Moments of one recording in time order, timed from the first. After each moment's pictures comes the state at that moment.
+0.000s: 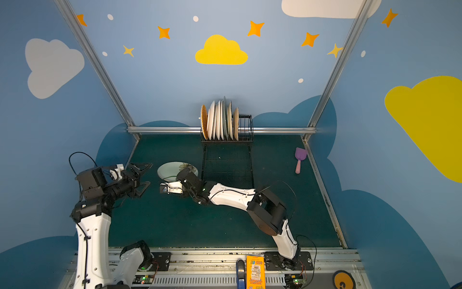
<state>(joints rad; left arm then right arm) 0.42 0.84 0.93 -0.69 0.83 -0.96 1.12 2.01 1.51 -0.01 0.17 -0.85</state>
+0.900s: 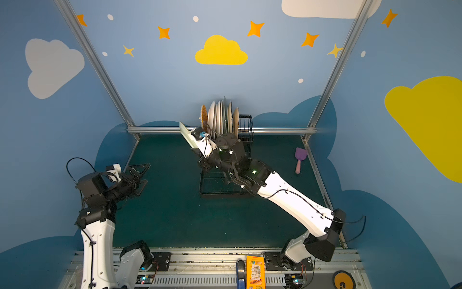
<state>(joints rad) 0.44 0.76 0.78 -0.46 0.84 -0.94 0.98 1.45 1.68 -0.41 0.00 -0.07</state>
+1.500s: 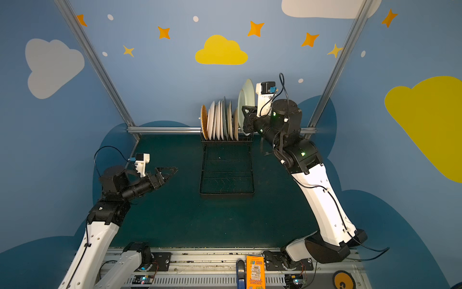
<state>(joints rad) -0.03 0.79 0.82 -0.37 0.72 -0.71 0.55 1.46 2.03 -0.64 0.03 0.26</state>
